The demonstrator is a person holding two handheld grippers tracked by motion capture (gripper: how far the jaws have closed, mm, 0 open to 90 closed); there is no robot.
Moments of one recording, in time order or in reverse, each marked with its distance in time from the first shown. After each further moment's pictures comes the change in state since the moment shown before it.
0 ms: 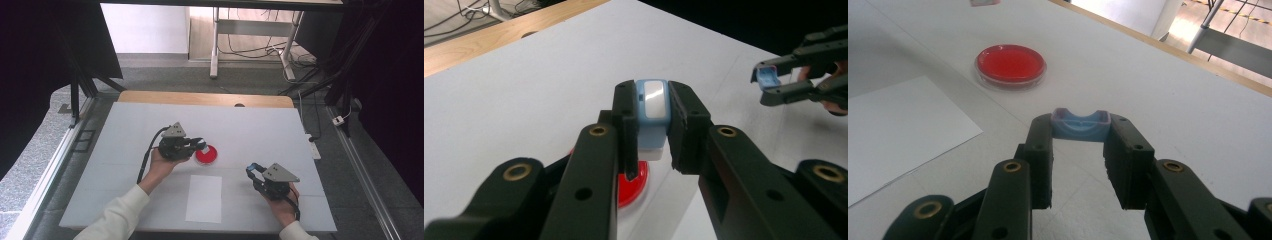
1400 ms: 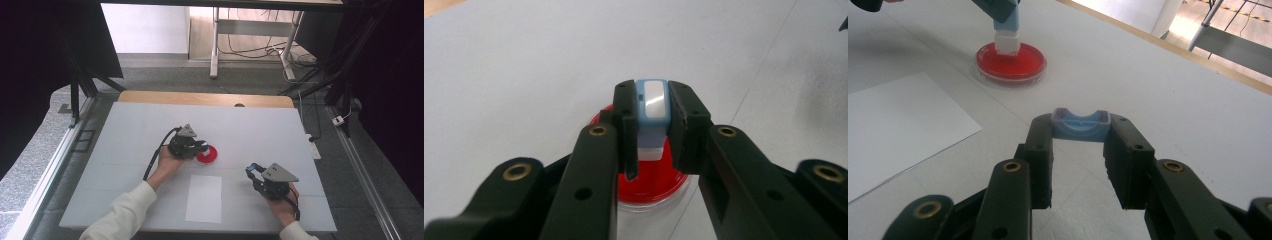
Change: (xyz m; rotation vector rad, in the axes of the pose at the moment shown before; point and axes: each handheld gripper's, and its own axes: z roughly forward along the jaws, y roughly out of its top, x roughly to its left) left arm 0.017 -0.014 0.042 0.170 0.055 0.016; right arm 0.001 0.000 0.001 0.014 -0.002 -0.004
